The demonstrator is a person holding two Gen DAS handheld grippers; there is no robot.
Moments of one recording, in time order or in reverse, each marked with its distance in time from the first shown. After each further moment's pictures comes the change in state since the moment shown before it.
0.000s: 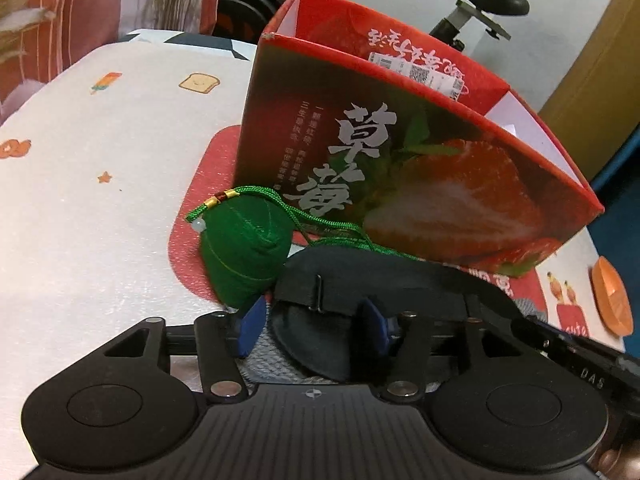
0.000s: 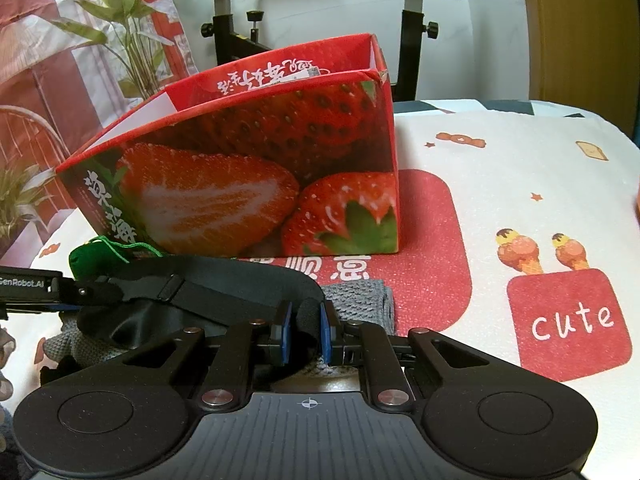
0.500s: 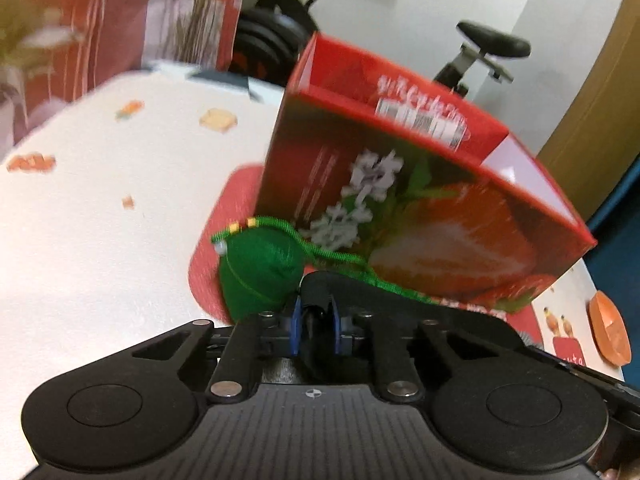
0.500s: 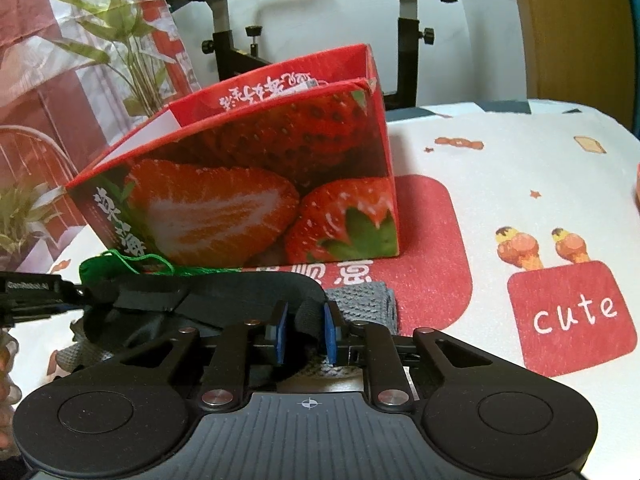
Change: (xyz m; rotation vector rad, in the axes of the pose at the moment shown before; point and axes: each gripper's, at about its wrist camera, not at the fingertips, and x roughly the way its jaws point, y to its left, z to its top) left arm -0.029 0.003 -0.011 -0.014 -0.157 0.024; right arm -0.009 -0.005 -0.004 0.034 -0.047 0.035
